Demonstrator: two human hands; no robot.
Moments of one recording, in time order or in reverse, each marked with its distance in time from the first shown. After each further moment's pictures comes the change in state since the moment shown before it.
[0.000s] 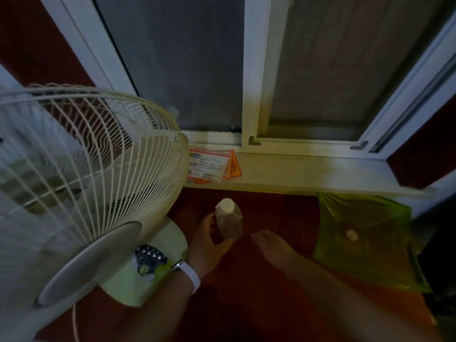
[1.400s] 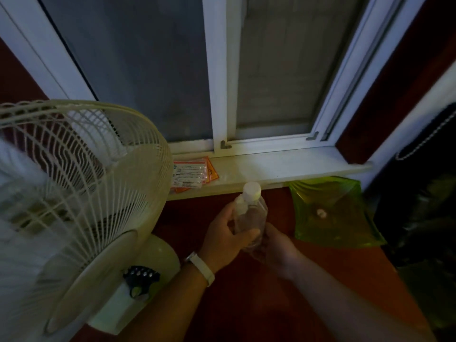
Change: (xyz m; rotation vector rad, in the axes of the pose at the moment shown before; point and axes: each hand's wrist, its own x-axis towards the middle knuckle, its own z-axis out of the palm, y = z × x) left_hand -0.022 0.075 0.003 -0.255 -0.338 0.320; right_hand -0.054 0.002 0.012 1.073 0.103 0.065
